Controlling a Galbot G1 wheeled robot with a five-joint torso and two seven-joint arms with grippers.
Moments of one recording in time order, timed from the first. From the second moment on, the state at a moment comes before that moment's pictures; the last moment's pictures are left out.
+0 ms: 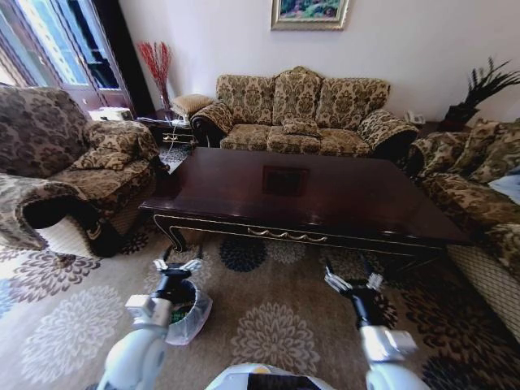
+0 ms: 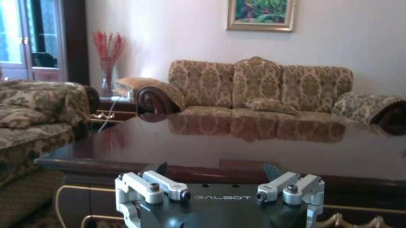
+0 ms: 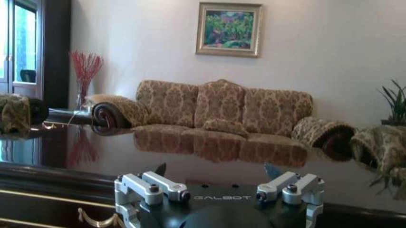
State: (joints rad) left arm 1.69 -1.36 -0.61 -2.25 -0.25 0.12 -0.01; right arm -1.87 1.50 0.79 2.25 0.17 0.17 -0.17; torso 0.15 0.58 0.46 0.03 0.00
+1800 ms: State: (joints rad) left arm 1.69 -1.37 -0.63 -2.29 -0.27 0.19 0.08; right arm -1.84 1.41 0.58 2.35 0.15 0.09 0.03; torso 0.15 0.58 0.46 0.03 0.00
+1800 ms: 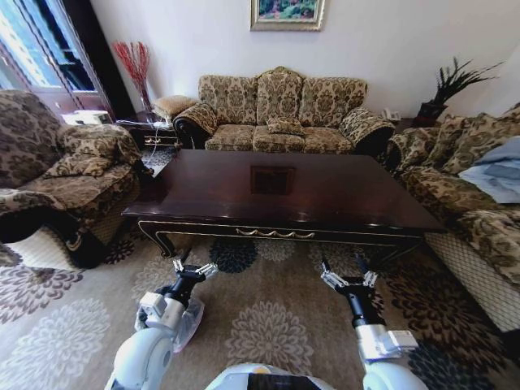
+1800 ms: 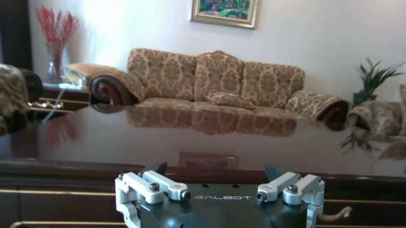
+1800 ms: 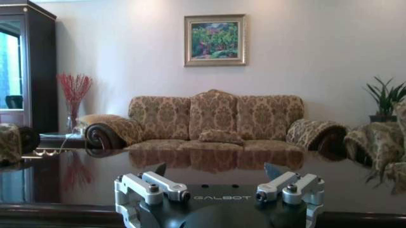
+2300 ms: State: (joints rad) left arm 1.69 -1.36 -0.63 -2.28 -0.24 0.18 0.06; right arm -1.84 1.41 0.57 2.35 0.14 0.09 0.05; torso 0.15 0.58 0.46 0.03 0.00
